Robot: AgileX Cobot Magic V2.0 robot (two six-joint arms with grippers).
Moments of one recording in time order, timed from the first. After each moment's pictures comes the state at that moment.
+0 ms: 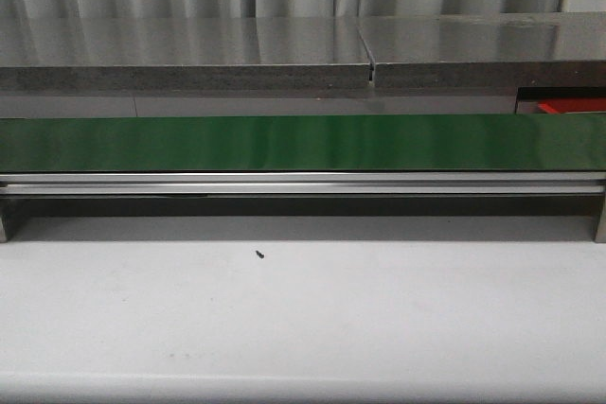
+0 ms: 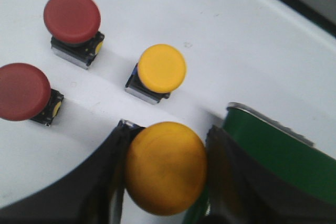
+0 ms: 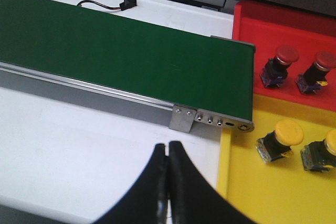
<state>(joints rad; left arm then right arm) 0.40 1.94 -1.63 -0.41 0.75 0.14 -0.18 0.58 -0.68 0.33 0.73 -0.45</state>
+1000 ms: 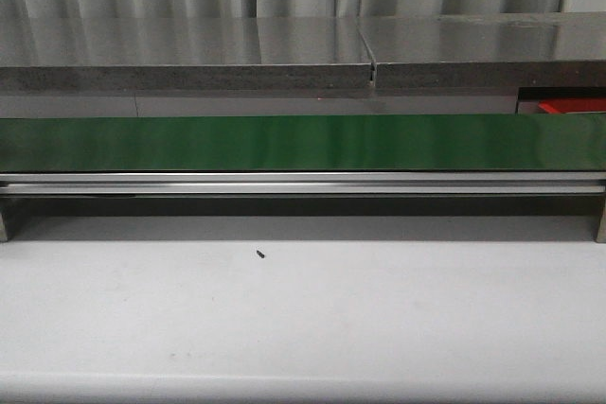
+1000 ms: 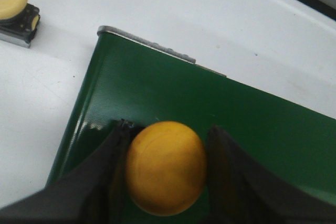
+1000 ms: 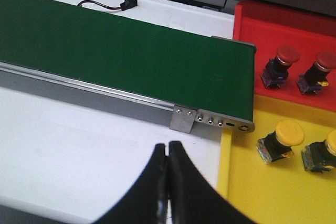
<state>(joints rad) 0.25 1.85 -1.47 -0.53 0.77 0.22 -0.18 0.58 -0.68 0.33 0.73 -0.45</state>
